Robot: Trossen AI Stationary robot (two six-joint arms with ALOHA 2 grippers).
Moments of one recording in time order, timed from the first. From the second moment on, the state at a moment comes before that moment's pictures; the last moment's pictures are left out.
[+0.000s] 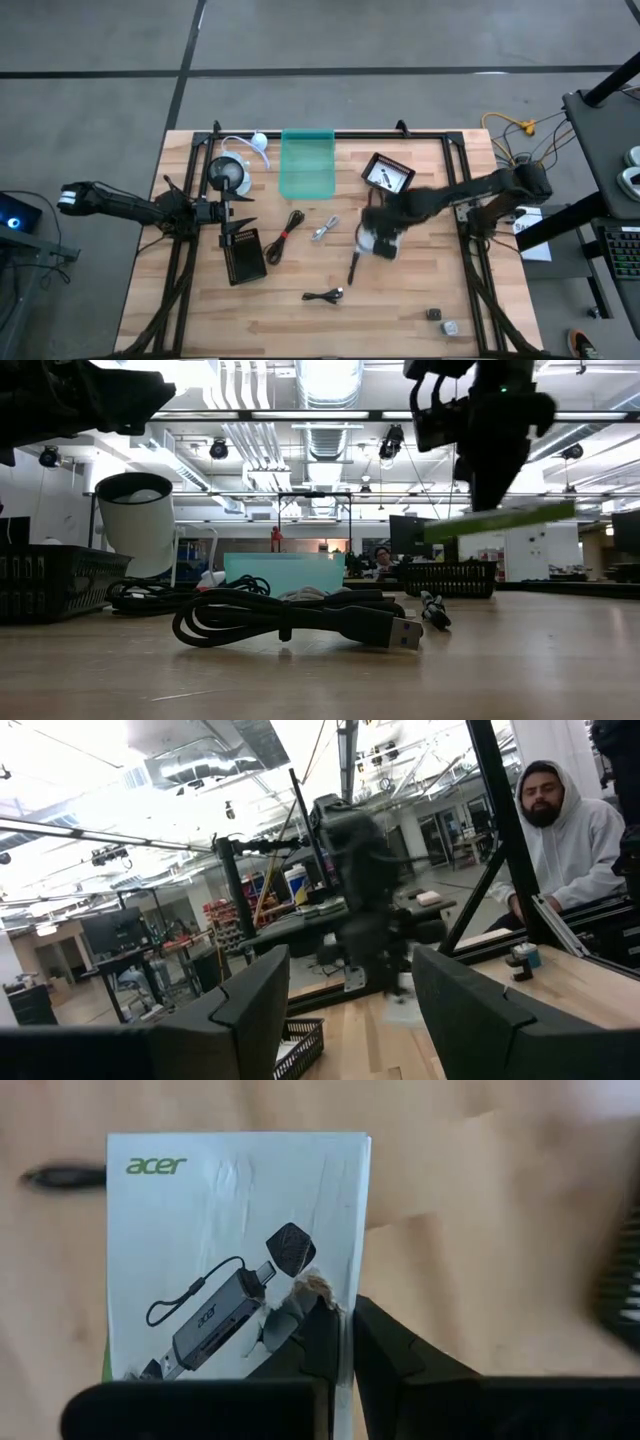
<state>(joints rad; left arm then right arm) -0.11 0.48 0.04 0.70 -0.11 0.35 0.10 1.54 1.10 -0.93 0.08 0.43</state>
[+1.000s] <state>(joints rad) -0.11 0.48 0.04 0.70 -0.11 0.35 -0.61 1.46 0.97 -0.75 0.19 -0.08</state>
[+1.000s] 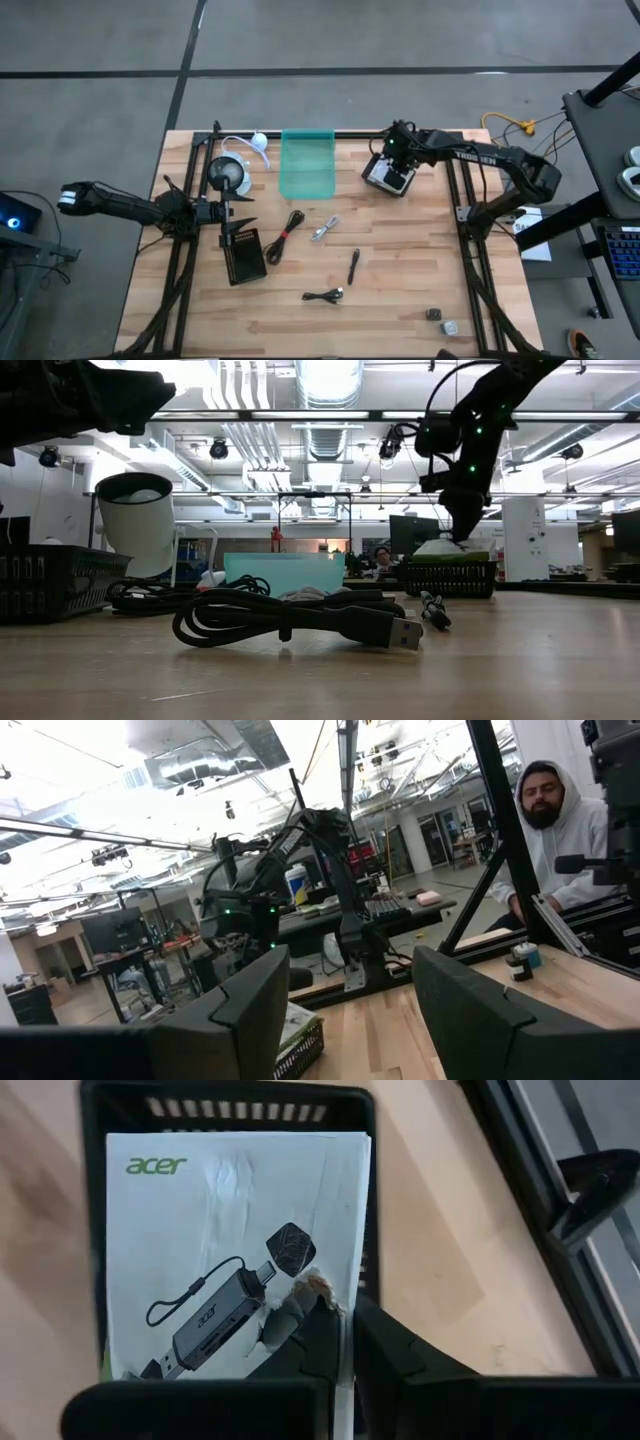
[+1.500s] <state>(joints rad) -0.11 0.48 0.04 0.70 -0.11 0.36 -0.65 1.46 0.98 -0.68 0.15 -0.13</state>
